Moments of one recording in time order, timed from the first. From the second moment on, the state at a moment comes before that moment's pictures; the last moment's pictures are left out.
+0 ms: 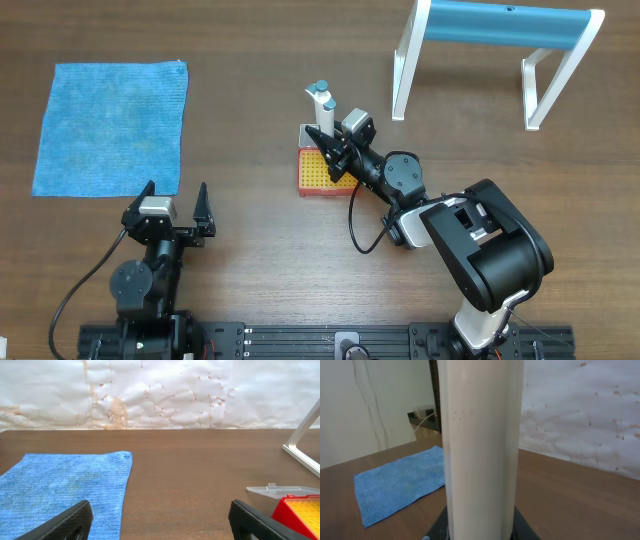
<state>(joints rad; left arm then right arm) 0.10 0.03 0.01 -0.06 0.14 -0.01 0.47 1.90 0.53 1.46 -0.39 0.15</state>
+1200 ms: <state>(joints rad) 0.10 0.03 0.01 -0.07 0.14 -0.01 0.47 1.93 0.53 1.46 -0.40 0.16</state>
